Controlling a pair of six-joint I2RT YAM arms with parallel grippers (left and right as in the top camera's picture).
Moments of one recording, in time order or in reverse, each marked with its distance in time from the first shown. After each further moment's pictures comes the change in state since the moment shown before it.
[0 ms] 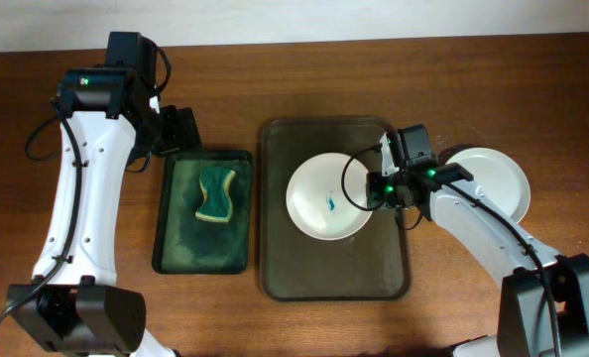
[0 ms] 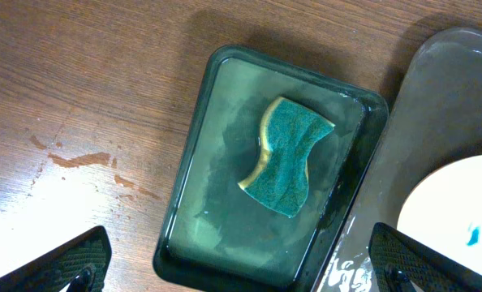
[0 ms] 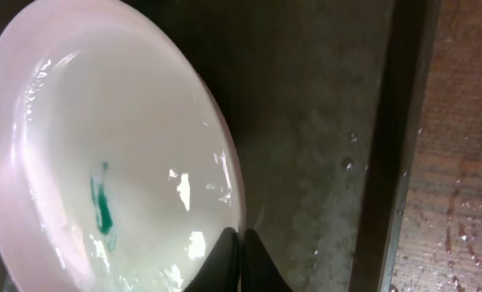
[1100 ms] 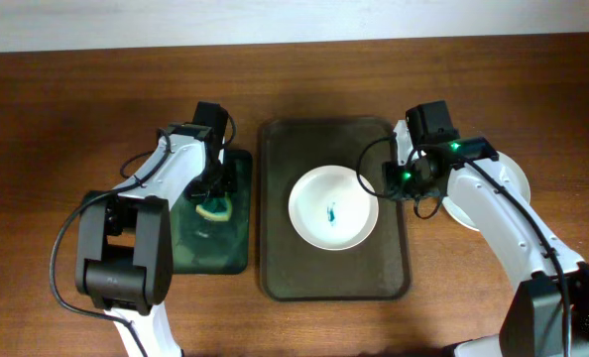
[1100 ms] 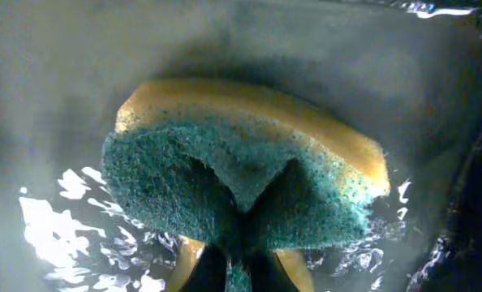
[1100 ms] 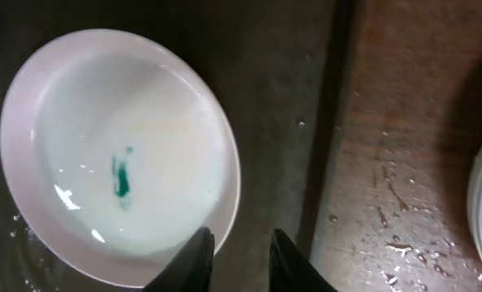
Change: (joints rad) left arm -0.131 0.237 -0.499 0.561 0.034 0.083; right arm -0.079 -0.001 0.201 -0.337 -0.019 -0.083
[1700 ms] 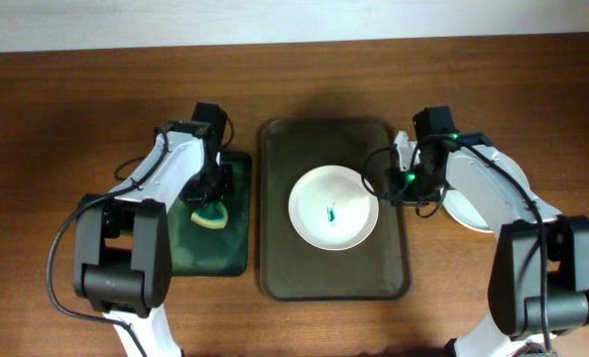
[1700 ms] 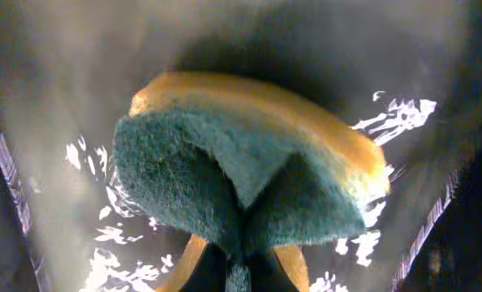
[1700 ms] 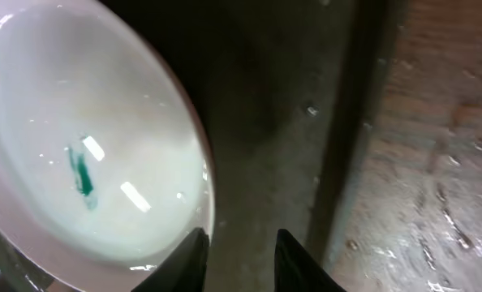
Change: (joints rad) left arm 0.000 -0.018 0.050 -0.173 -0.018 -0.038; right arm -0.079 0.187 -0.002 0.019 -0.165 -0.099
